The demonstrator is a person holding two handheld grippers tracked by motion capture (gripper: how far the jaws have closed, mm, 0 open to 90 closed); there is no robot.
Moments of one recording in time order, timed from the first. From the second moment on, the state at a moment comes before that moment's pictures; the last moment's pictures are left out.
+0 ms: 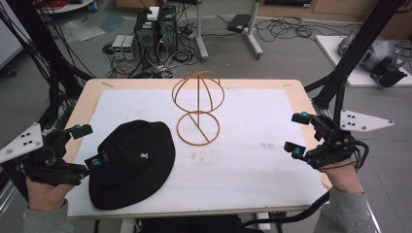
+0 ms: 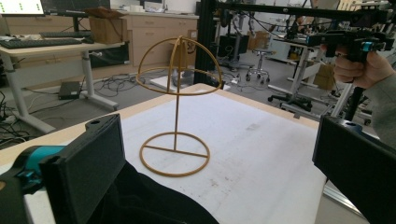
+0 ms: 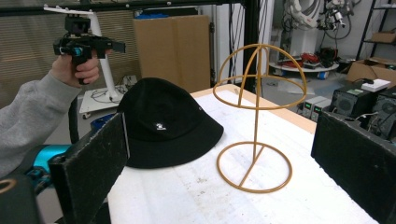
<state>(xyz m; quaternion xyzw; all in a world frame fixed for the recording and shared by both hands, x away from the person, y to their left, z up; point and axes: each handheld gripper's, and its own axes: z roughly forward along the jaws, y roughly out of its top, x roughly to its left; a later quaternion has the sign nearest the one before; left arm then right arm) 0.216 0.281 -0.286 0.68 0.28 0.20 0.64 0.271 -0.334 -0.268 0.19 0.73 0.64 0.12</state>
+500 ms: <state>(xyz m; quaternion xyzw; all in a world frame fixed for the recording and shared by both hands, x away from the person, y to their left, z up) 0.219 0.281 -0.288 0.69 0.29 0.20 0.64 0.272 -0.334 -0.268 0.19 0.73 0.64 0.12</state>
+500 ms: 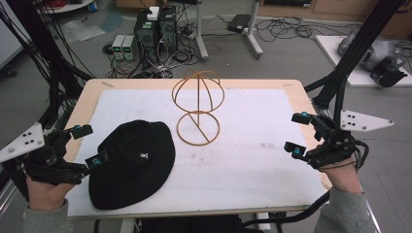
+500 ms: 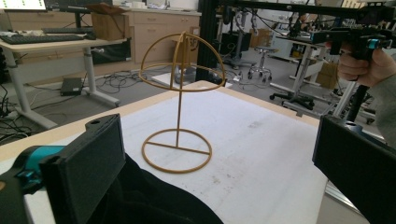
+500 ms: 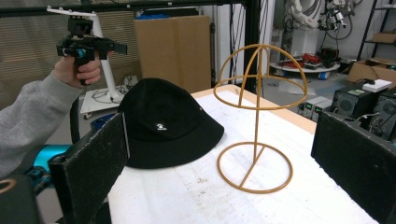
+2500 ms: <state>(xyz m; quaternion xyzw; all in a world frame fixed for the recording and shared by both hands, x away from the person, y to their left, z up) 0.224 0.278 -0.290 0.69 0.29 0.19 0.64 0.273 -0.336 -0.273 0.20 0.74 0.63 0.12</state>
